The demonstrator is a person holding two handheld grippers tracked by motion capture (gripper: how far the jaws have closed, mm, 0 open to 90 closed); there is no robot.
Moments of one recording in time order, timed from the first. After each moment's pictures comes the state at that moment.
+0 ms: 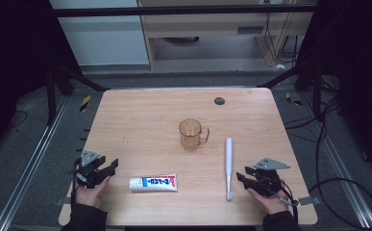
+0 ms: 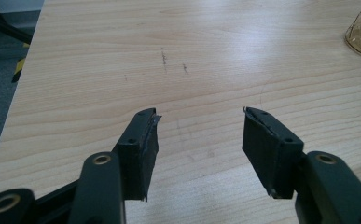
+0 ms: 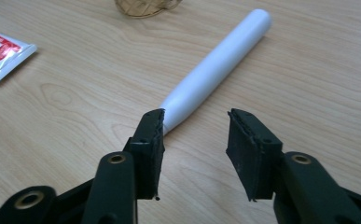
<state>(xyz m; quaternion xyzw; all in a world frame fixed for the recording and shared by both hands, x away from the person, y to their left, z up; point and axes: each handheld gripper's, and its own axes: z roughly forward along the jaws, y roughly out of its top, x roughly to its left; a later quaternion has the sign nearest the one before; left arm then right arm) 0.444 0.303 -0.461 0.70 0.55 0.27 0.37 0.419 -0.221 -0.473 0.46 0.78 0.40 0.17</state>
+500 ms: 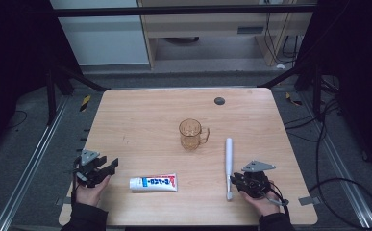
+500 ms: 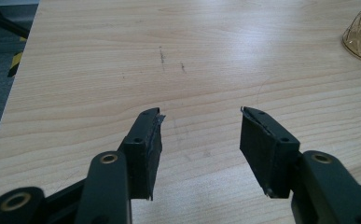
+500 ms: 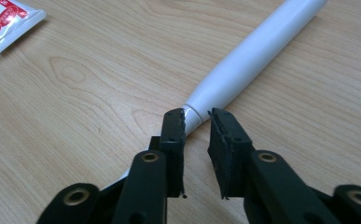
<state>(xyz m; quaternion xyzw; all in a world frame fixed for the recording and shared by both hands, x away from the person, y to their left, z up) 0.445 0.302 -0.459 0.70 0.55 0.26 0.37 0.422 -0.200 -0.487 0.44 0.81 0.37 0.15</state>
